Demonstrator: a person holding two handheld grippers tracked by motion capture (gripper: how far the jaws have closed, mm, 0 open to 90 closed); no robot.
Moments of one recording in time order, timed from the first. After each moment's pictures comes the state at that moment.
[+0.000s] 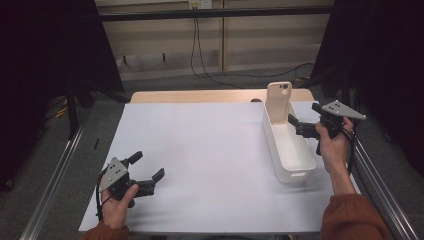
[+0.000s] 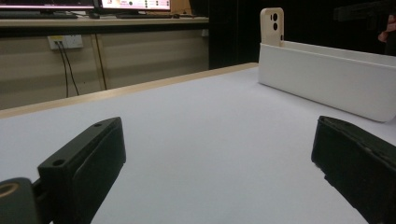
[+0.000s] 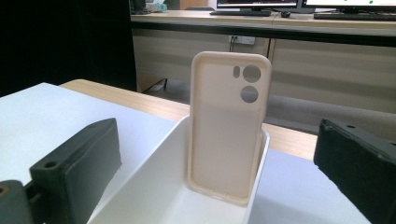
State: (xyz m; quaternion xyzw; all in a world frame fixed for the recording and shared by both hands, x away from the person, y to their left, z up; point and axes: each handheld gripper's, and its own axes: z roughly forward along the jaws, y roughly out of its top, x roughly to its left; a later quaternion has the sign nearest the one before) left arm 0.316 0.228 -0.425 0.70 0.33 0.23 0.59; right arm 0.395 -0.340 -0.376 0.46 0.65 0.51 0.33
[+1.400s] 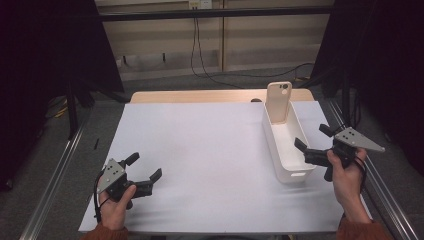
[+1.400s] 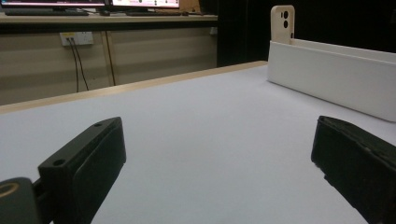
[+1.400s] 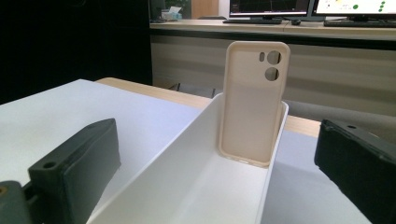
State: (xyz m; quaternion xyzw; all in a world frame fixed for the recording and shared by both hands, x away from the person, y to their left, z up) left arm 0.314 0.233 -0.426 0.70 0.34 0.24 0.58; right arm 0.316 -0.337 -0.381 0.44 0.64 0.53 0.33
